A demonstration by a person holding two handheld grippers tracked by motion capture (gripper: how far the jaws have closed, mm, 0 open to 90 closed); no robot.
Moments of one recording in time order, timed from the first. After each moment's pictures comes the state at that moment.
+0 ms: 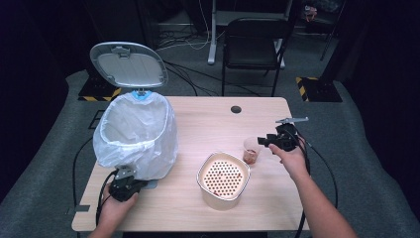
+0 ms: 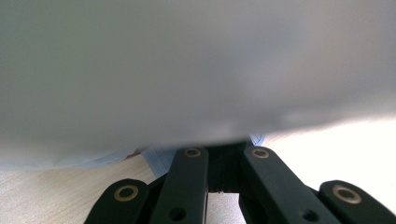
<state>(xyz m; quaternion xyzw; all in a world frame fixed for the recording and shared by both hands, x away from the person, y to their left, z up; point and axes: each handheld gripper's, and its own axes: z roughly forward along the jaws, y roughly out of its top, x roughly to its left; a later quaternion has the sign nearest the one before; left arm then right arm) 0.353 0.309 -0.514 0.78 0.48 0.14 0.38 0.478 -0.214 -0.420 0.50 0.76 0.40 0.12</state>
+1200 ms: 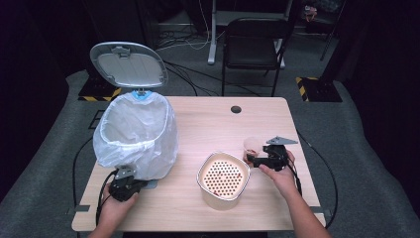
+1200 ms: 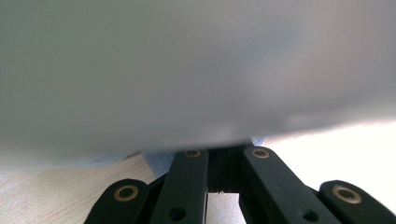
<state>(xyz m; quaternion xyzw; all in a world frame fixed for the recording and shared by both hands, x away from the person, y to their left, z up) 0.353 0.310 -0.513 0.78 0.48 0.14 0.38 0.449 -0.190 -0.481 0.46 0.76 0.43 0.16</state>
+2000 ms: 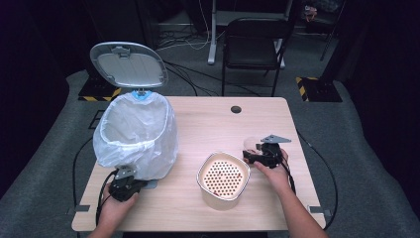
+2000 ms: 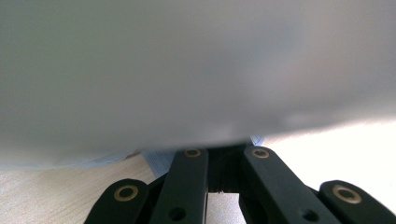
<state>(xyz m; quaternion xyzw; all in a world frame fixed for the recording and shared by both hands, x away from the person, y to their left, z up) 0.353 0.310 -0.513 0.78 0.48 0.14 0.38 0.462 -0.179 -0.491 0.45 0.76 0.44 0.17</state>
